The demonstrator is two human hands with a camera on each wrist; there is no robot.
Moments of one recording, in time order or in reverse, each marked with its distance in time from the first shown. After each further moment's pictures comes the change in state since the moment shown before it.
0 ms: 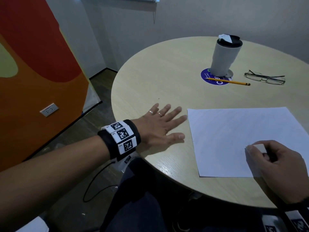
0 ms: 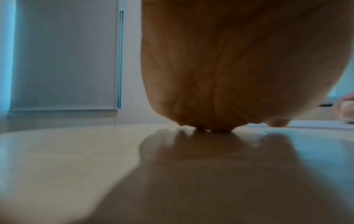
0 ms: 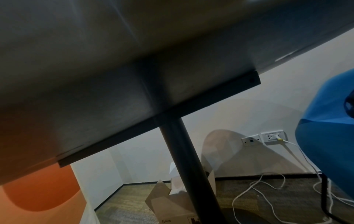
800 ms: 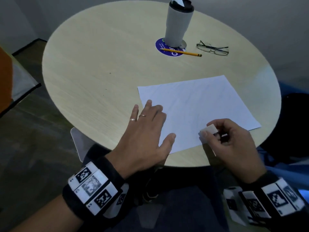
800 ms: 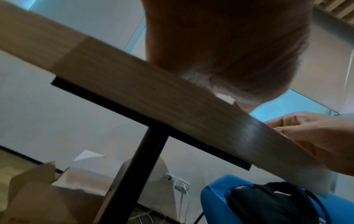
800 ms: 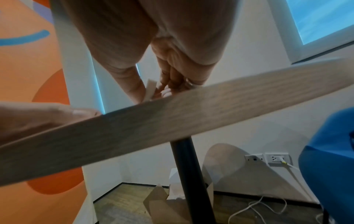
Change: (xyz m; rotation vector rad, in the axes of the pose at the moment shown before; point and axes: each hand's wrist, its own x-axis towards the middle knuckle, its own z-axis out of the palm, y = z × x) left_hand -0.020 0.120 0.030 -0.485 0.394 -0.011; right_hand -0.042 -0.013 -0.016 -0.066 -0.075 -0.035
